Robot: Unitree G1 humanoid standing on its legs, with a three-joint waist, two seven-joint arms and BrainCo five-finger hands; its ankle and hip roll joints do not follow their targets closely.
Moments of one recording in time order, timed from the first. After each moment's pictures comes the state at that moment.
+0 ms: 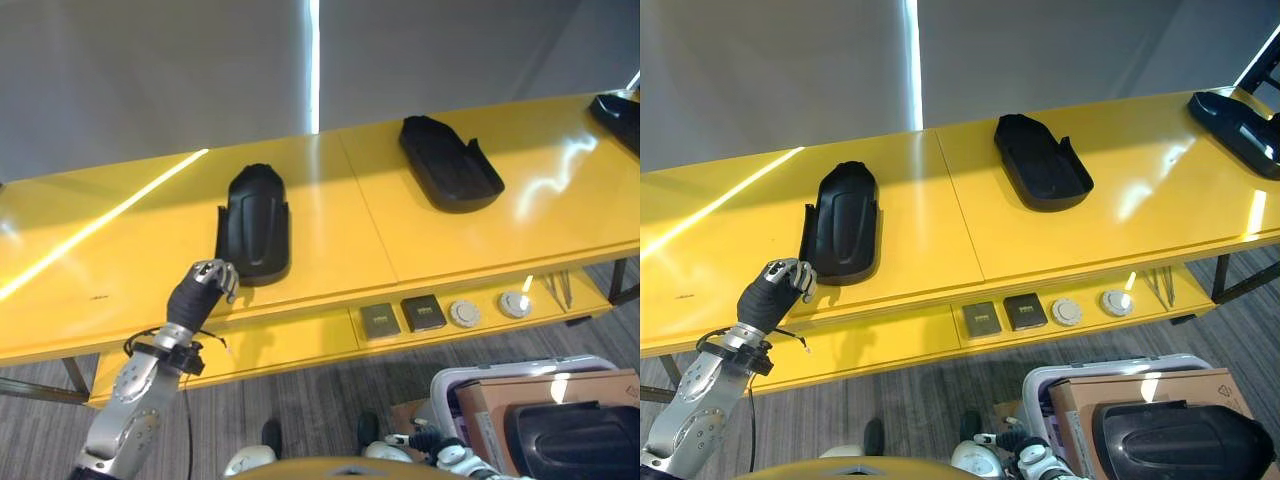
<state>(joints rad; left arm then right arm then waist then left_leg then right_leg) 0.21 0.51 -0.16 -0.26 -0.80 -0.13 -0.17 -0.08 -0.25 0.29 1.27 -0.08 -0.05 -0.07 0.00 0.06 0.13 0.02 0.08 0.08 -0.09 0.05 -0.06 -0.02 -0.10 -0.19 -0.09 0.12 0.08</state>
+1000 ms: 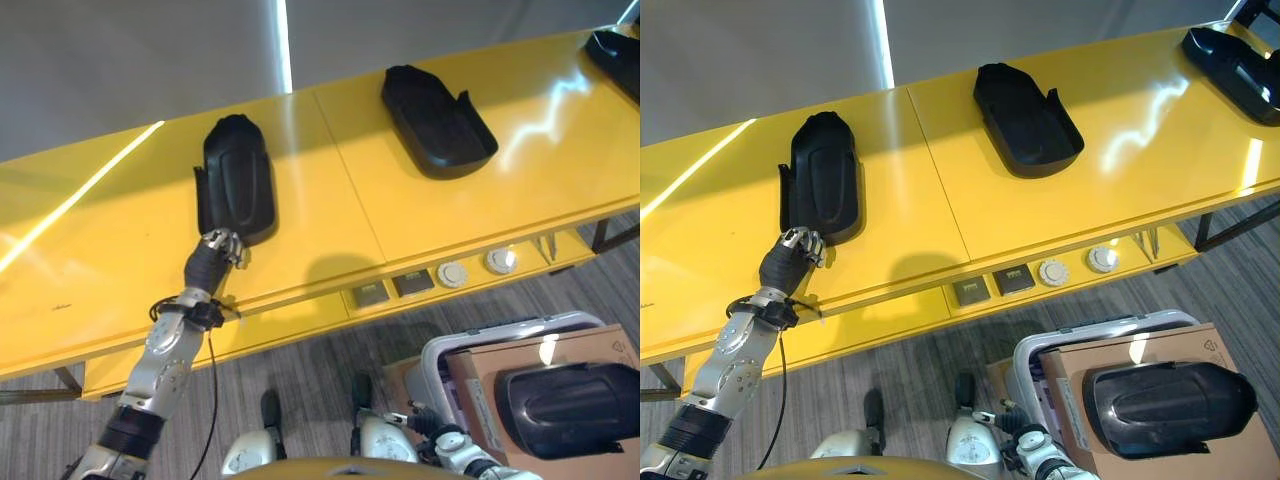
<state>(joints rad) -0.09 0.40 -0.20 0.04 -0.77 -0.17 -0.07 -0.11 -0.25 0.27 1.23 -0.06 -0.06 -0.08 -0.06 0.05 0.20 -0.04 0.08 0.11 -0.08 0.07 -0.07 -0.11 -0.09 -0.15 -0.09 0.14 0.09</state>
